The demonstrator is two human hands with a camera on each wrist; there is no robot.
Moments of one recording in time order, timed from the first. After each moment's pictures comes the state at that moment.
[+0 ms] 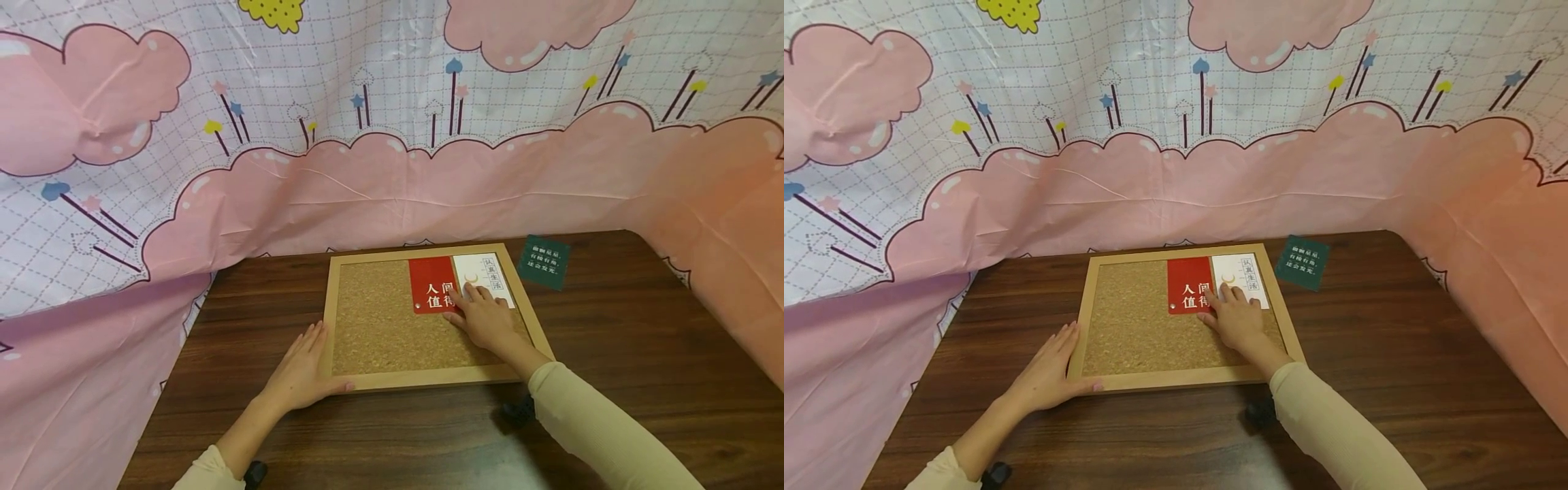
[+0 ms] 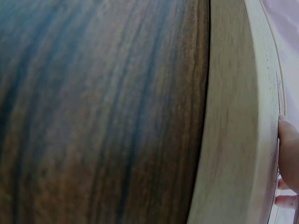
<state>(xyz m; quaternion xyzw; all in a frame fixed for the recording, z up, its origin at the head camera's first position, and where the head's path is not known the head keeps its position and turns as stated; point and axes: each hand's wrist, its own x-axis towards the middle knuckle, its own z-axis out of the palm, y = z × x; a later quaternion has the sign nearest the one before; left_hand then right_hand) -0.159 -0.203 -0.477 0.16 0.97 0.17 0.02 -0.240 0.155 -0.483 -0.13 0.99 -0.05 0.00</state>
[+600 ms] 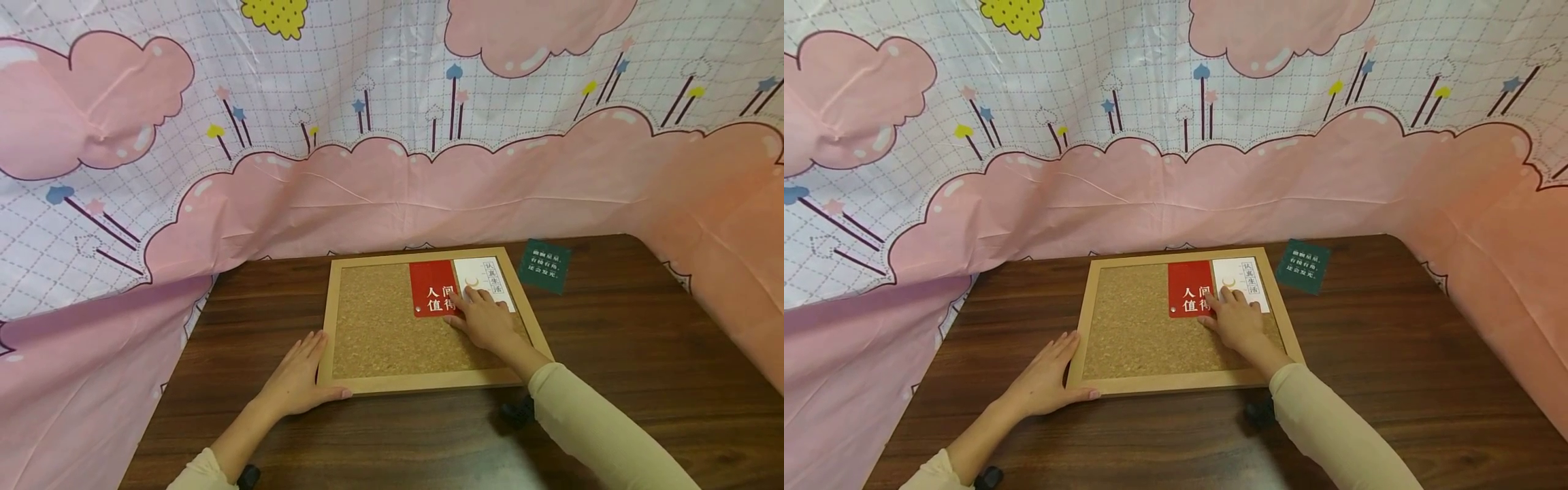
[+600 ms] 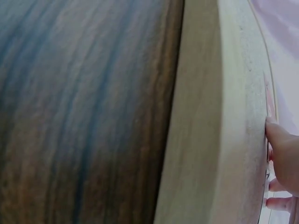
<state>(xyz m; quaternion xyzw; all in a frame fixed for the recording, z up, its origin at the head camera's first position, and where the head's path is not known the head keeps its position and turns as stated) -0.158 -0.210 -0.477 0.18 0.97 0.15 0.04 -0.241 0.154 -0.476 -0.13 0.99 -0.06 0.01</state>
